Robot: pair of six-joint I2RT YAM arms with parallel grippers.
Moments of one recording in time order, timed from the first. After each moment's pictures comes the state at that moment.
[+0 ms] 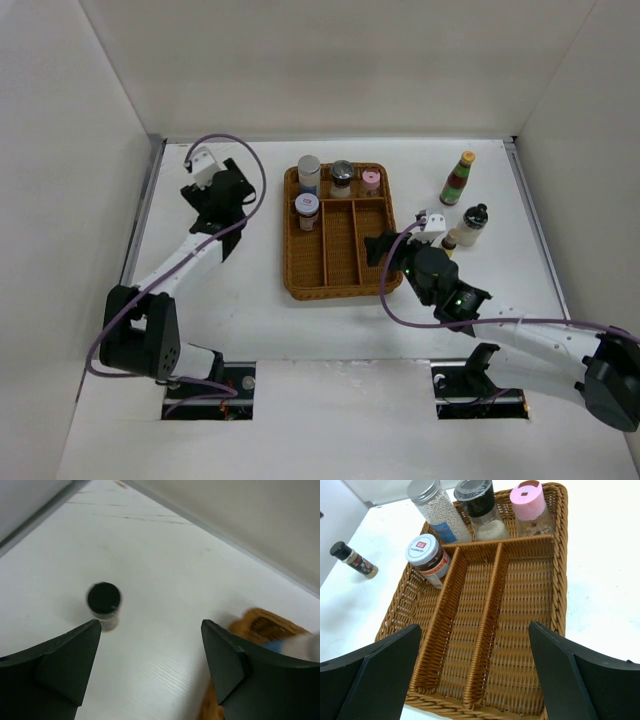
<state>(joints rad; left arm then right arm) -0.30 1.37 0.88 0.15 -0.68 -0.49 0.85 1.00 0.49 0.34 0.52 0.46</state>
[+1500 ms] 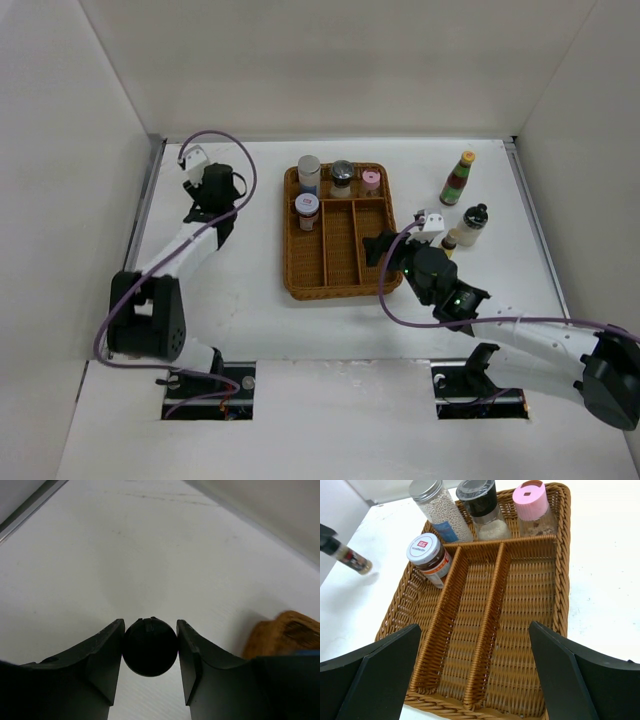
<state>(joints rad) -0.15 1.51 0.95 0.07 -0.55 -0.52 0.85 1.01 0.49 0.35 0.52 0.45</state>
